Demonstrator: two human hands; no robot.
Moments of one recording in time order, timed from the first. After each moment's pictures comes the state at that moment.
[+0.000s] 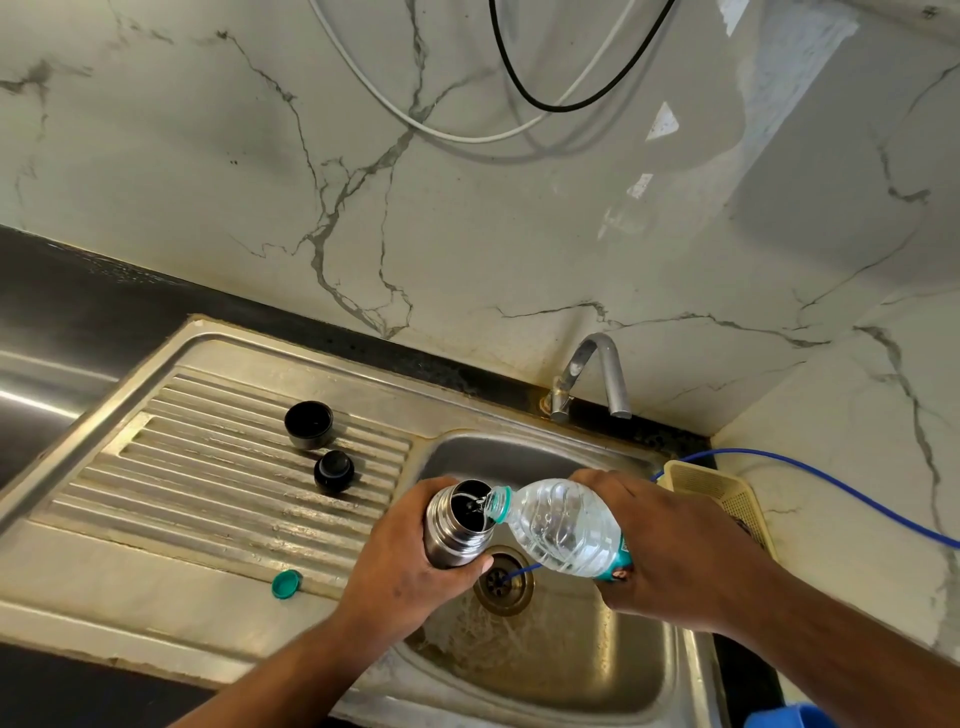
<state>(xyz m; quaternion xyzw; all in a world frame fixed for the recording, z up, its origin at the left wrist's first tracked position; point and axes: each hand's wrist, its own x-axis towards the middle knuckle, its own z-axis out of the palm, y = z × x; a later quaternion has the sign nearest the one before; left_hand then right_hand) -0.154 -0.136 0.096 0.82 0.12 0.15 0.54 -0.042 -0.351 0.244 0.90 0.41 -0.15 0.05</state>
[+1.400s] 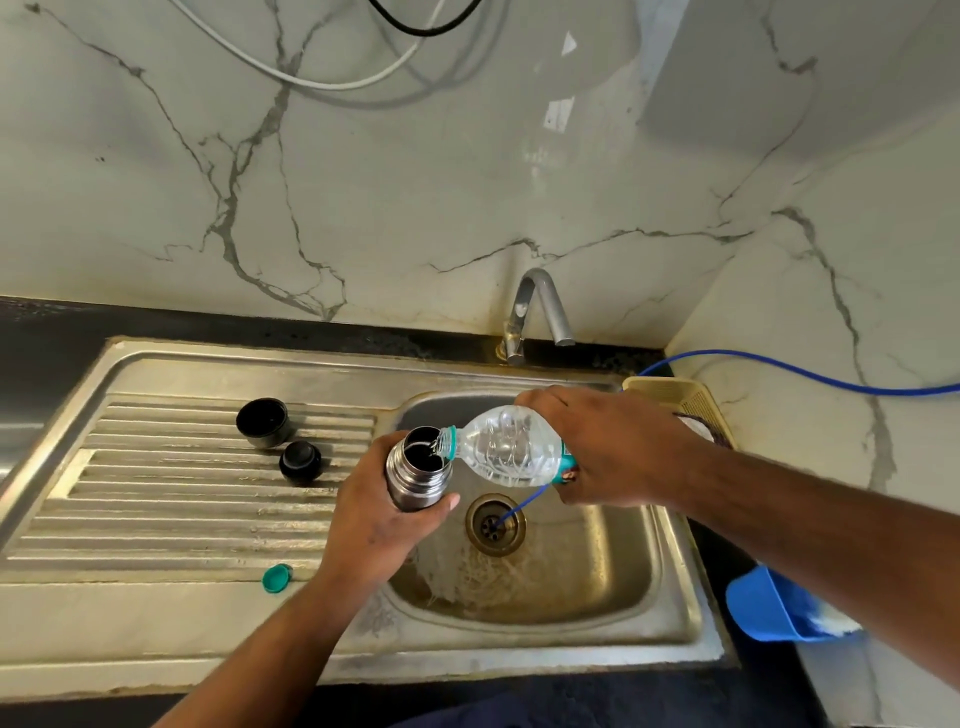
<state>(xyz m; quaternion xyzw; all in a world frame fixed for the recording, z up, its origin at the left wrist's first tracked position) -0.141 -0.127 0.078 0.83 0.13 0.13 0.53 -0.028 -0.347 0.228 0.90 0.43 -0.06 0.07</state>
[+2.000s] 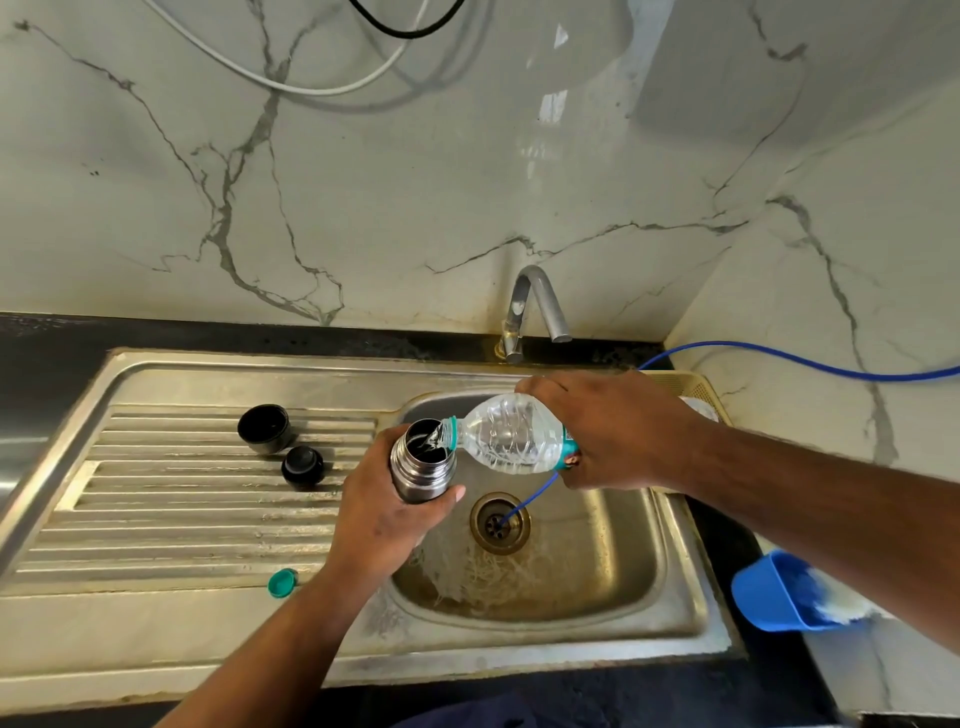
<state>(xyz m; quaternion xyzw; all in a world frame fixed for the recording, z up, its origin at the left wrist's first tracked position) -0.133 -0.128 0.084 0.83 0.12 0.13 0.53 -0.022 -0.348 0.235 0.89 0.44 -0.04 0.09</state>
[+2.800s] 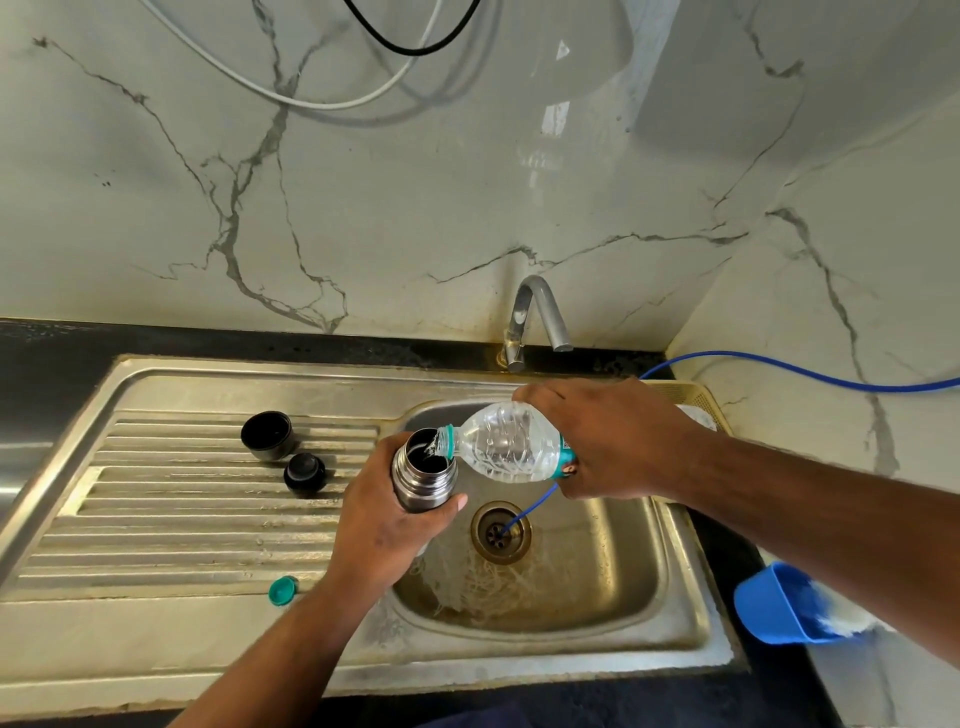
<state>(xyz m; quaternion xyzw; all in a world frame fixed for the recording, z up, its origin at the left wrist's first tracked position) -0.135 -0.129 0.085 0.83 0.12 0.14 0.53 -0.023 -0.345 0.236 0.89 0.44 -0.04 0.09</state>
